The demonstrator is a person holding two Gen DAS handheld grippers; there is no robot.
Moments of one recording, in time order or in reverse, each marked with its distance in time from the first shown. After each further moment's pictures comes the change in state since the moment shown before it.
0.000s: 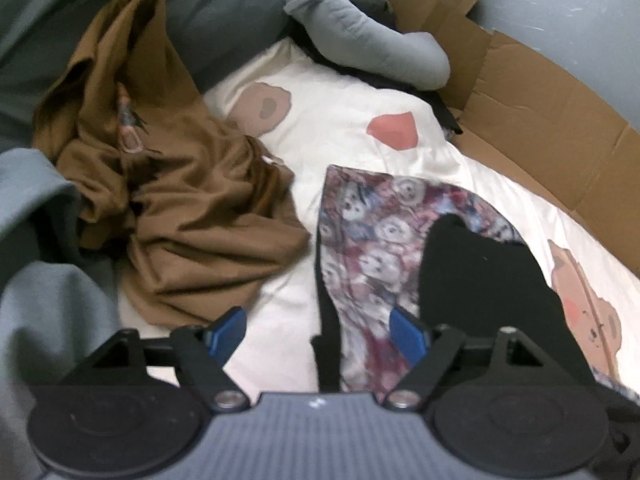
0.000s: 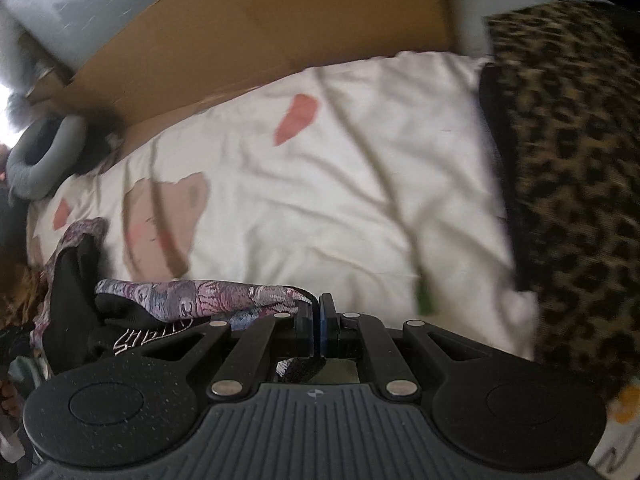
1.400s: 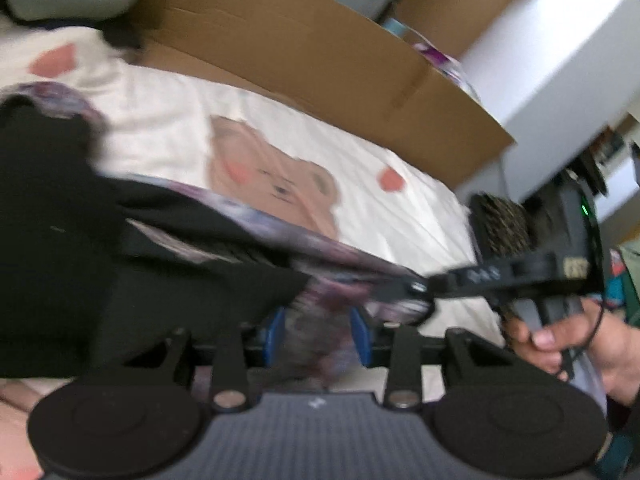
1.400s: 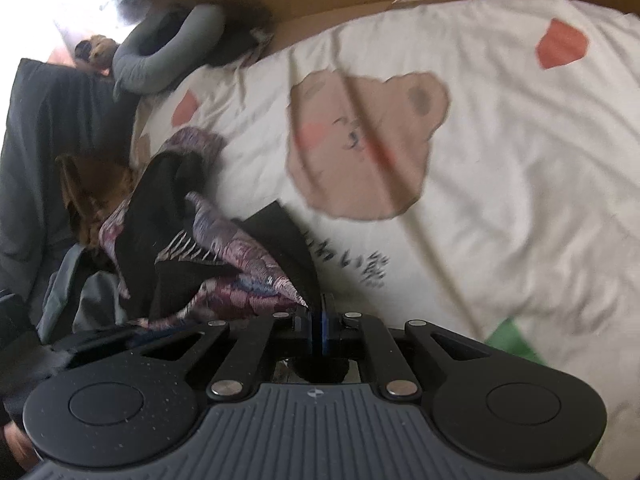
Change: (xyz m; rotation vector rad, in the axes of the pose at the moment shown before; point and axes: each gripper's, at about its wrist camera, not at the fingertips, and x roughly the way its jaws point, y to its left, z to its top) left arm -0.065 -0.145 -0.084 0.240 0.171 -0.629; right arm 0.083 0.152 -0.023 -0.216 0.217 0.330
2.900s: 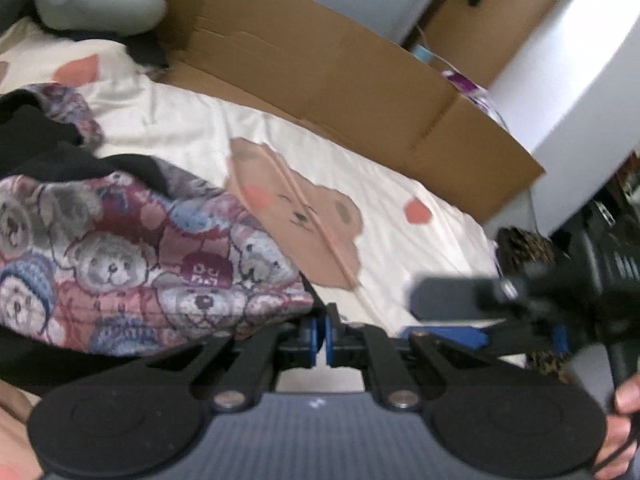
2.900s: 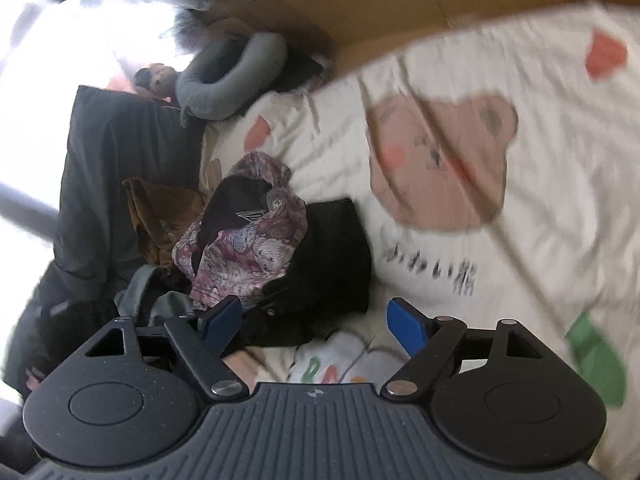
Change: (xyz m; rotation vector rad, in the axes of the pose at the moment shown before) left arm 0.024 -0.020 -0.005 -0.039 -0.098 0.056; right arm -0.009 0.032 -0.010 0.099 -0.042 0.258
